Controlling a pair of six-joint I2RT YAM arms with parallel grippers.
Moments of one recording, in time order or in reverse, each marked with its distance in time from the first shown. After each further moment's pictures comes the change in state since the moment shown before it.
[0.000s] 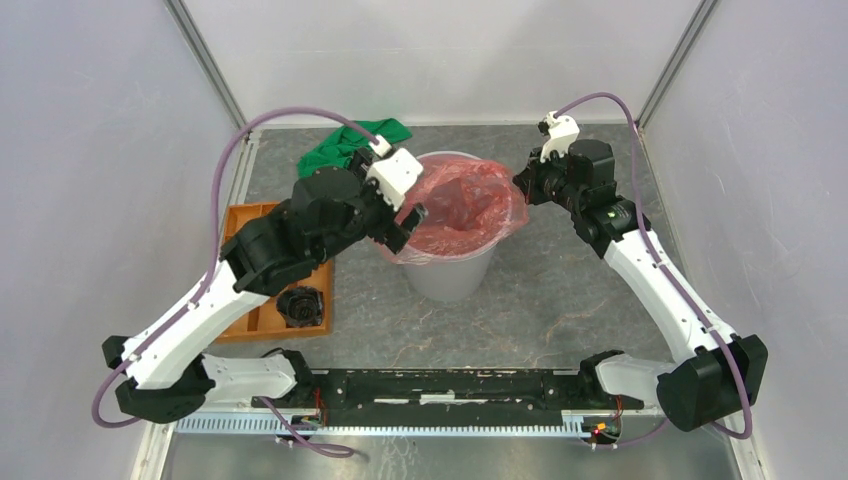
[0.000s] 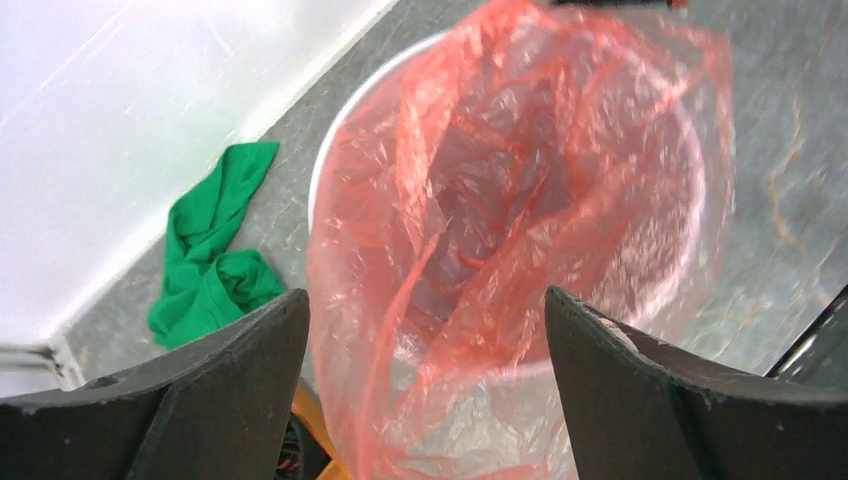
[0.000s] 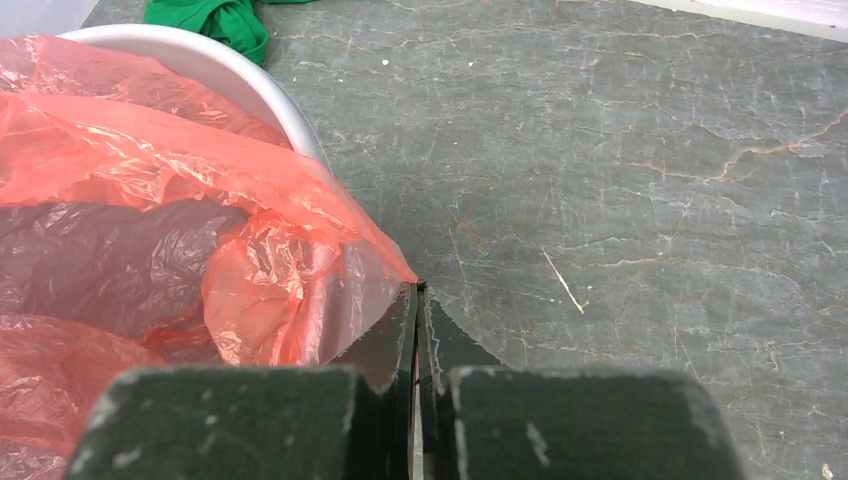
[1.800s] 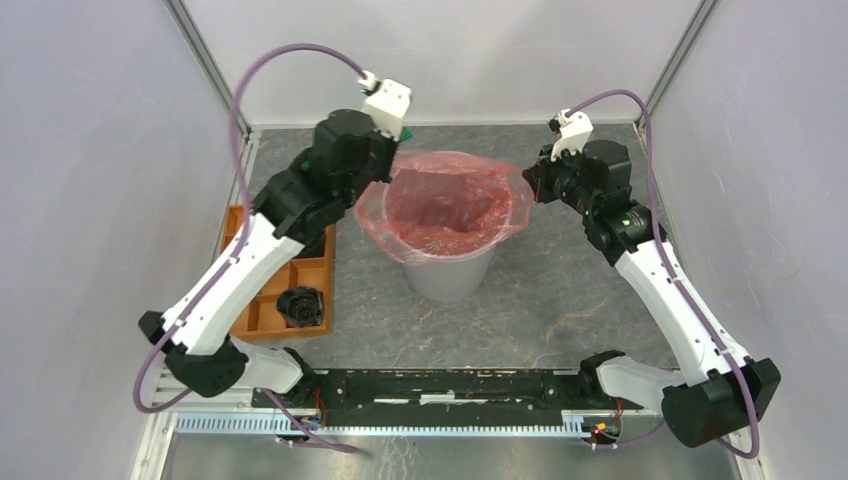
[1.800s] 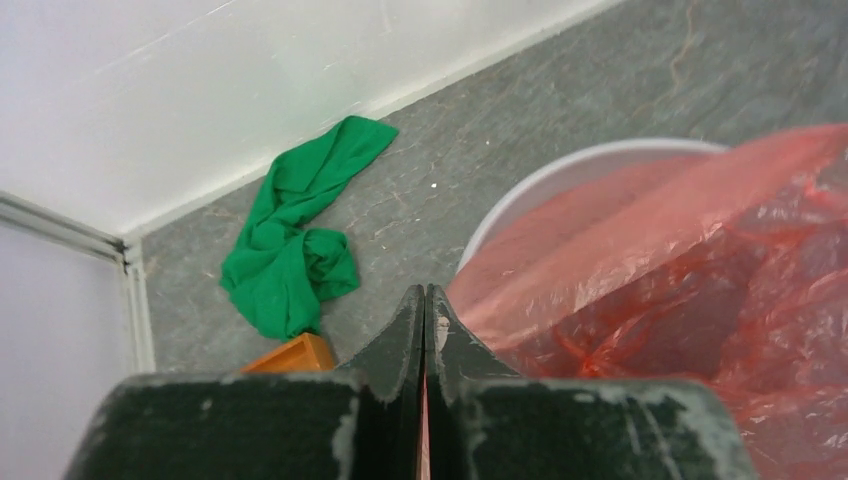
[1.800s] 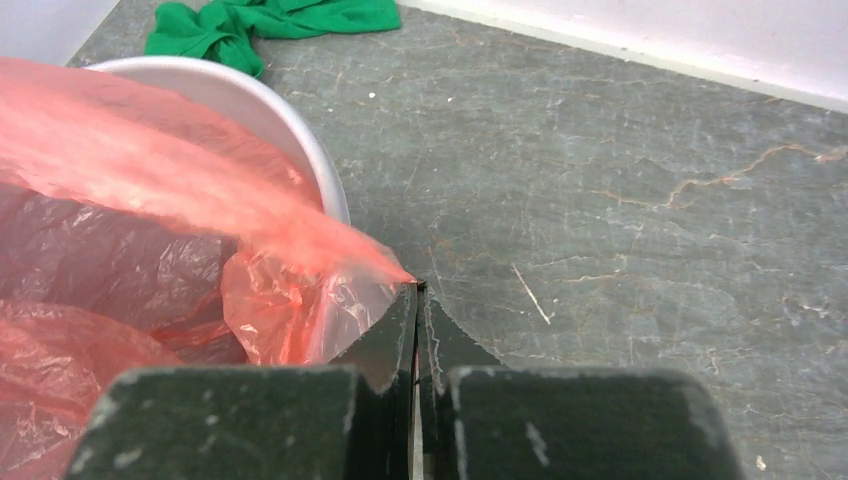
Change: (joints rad) left arm 0.153 0.211 0.132 0.106 -0.169 -0.005; right arm -0.006 -0.076 0.018 -0.035 0.019 -0.041
